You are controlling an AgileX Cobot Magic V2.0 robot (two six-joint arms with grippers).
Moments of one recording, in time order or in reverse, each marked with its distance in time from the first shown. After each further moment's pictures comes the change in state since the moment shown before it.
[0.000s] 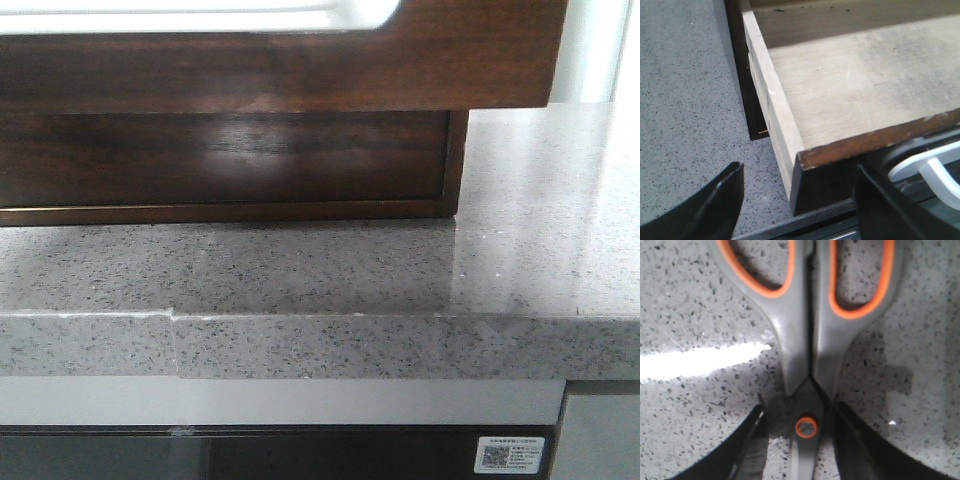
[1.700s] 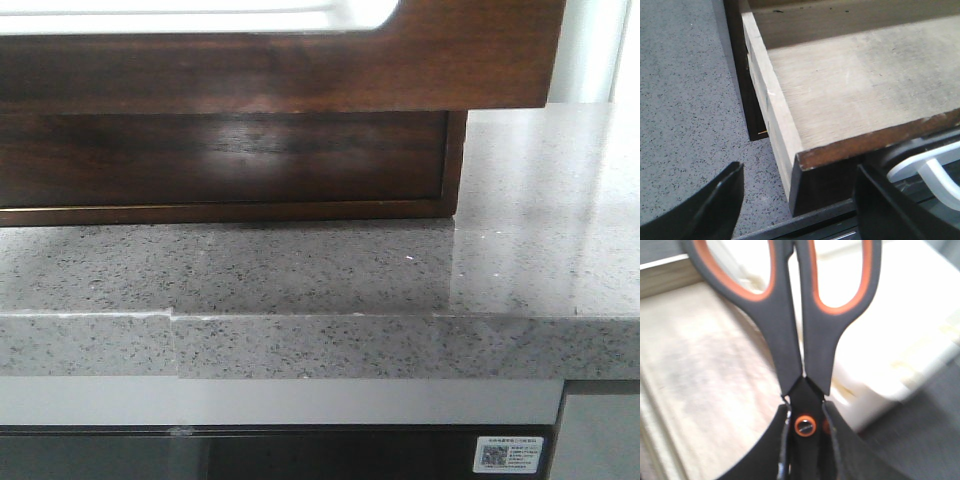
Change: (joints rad) left arm 0.000 0.000 0.000 -0.002 -0.003 0.000; right arm 0.757 -0.489 -0.322 0.294 0.023 -0.497
